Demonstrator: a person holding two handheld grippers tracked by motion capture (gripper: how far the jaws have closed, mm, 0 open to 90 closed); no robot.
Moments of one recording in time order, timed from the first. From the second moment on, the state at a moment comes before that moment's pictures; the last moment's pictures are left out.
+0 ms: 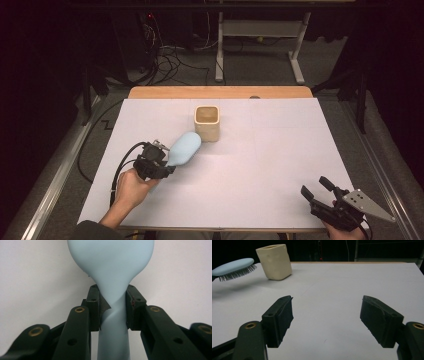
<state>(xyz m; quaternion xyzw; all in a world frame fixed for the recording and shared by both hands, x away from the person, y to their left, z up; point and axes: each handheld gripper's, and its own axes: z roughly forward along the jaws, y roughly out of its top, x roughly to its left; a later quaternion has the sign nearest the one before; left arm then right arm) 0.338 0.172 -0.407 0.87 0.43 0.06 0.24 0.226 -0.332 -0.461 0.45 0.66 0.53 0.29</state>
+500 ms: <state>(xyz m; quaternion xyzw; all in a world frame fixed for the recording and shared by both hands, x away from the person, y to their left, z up) 0.328 0.168 -0.404 0.87 0.42 0.06 0.27 0.226 -0.332 -0.461 0.45 0.66 0.53 0.29</state>
